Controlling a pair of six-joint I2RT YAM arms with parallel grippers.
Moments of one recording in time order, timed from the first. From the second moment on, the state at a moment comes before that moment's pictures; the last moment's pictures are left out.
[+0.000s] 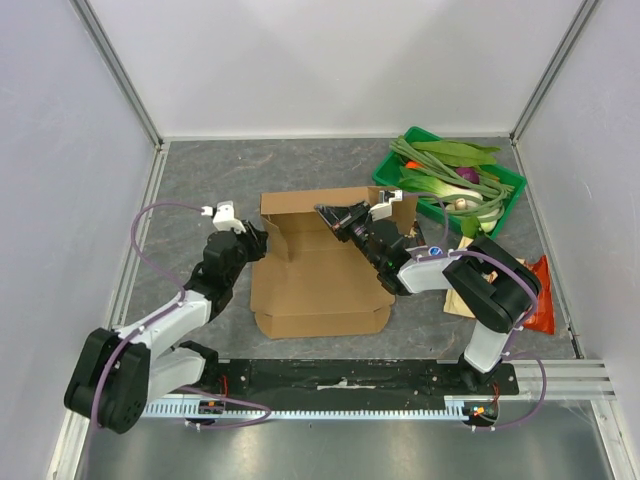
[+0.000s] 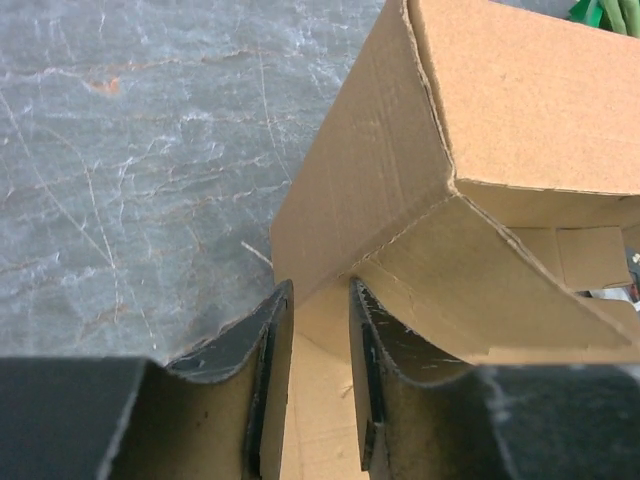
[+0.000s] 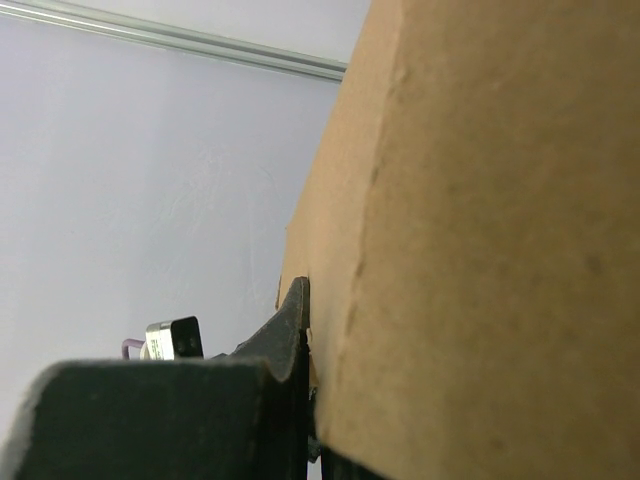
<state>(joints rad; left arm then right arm) -0.37 1.08 0.38 0.38 -0.15 -0.45 0.74 1.76 0.72 1.09 0.16 1.33</state>
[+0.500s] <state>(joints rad) -0.37 1.19 0.38 0.59 -0.04 -0.28 0.73 1.77 0.72 1.10 0.16 1.33</state>
